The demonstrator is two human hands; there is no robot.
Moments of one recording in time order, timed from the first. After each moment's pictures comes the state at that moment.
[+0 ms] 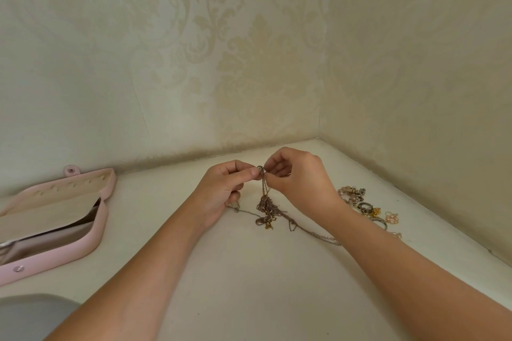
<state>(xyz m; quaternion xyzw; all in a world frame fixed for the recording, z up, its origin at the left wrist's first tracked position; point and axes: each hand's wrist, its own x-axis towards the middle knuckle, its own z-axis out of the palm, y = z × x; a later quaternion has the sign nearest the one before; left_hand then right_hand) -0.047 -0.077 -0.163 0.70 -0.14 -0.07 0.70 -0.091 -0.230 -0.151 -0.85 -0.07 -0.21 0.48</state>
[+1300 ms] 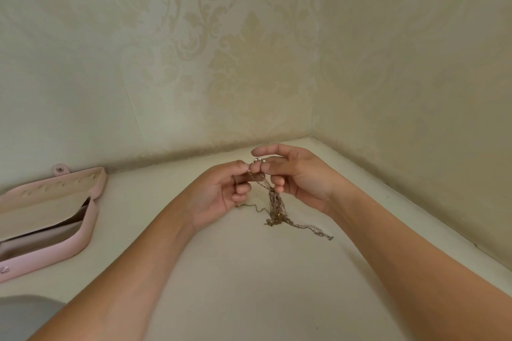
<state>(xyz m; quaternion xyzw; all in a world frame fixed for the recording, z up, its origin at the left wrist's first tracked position) -0.048 -0.077 -0.162 0.56 -0.18 -0.24 0.77 -0.092 -0.250 -0.138 -0.63 -0.12 0.08 0.76</state>
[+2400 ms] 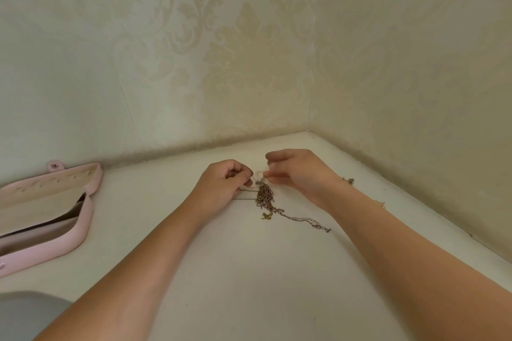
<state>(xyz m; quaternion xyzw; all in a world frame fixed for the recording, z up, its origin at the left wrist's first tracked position) -0.041 -0.086 -0.180 0.81 -0.16 -0.01 0.56 -0.078 -0.252 -0.155 -0.71 0.05 -0.01 0.70</state>
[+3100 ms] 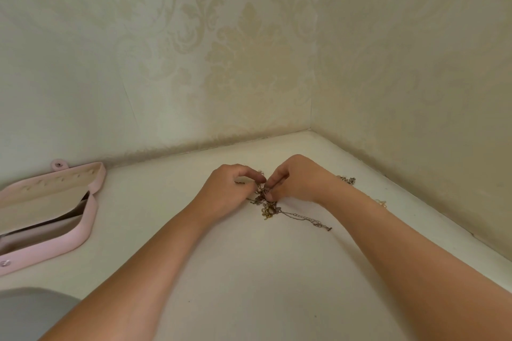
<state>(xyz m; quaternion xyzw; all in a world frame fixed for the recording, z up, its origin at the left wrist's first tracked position) -0.052 -0.090 -0.177 0.87 -0.22 0.01 0.43 -0.083 -0.253 -0.154 -0.91 0.00 0.03 0.41</state>
